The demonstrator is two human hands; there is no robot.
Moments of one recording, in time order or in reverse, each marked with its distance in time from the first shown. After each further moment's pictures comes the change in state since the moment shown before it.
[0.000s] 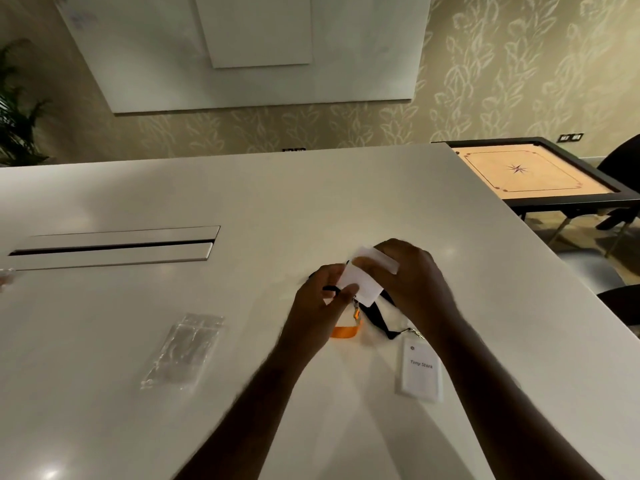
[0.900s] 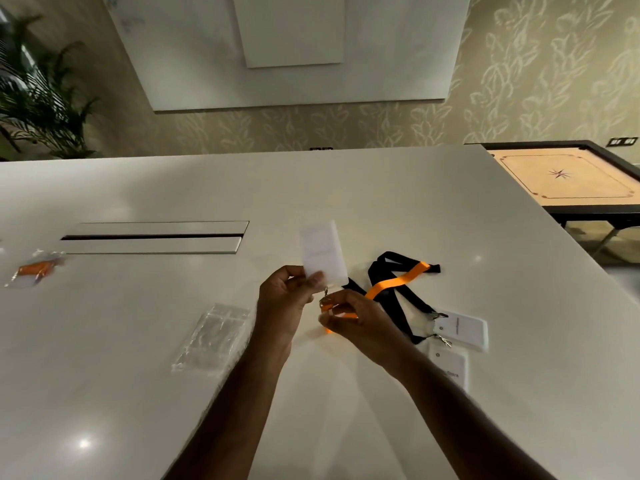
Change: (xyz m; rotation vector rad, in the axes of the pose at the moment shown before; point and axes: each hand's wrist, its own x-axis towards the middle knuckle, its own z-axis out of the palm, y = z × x) left_hand -0.010 -0.003 -0.066 -0.320 0.312 -0.226; right_hand -0.037 -0.004 0.101 0.555 -0.505 0.195
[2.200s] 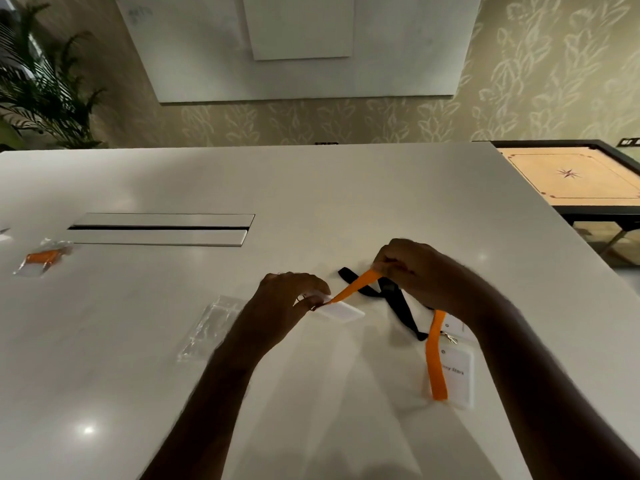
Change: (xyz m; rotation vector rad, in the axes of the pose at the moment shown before) left_hand -0.001 0.016 -0.042 0.911 -0.394 0.568; right_hand 0.000 -0.083 -0.092 -0.700 -0.067 -0.155
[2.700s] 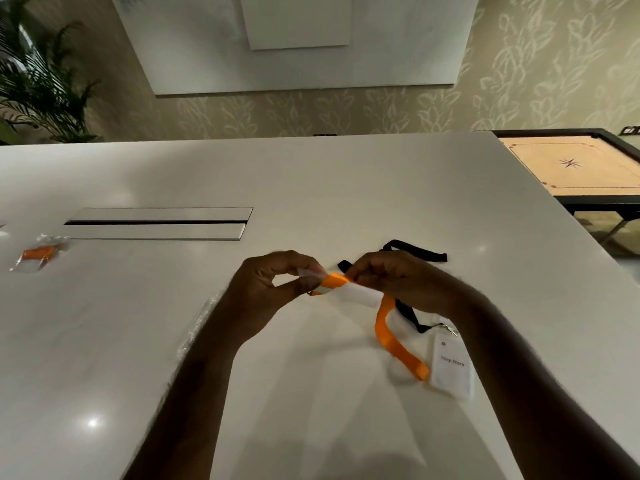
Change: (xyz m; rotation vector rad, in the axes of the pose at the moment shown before) left_hand -0.006 0.028 -0.038 -0.571 0.113 -0.037; right_hand 0.012 0.020 0.034 0.469 -0.206 -0.060
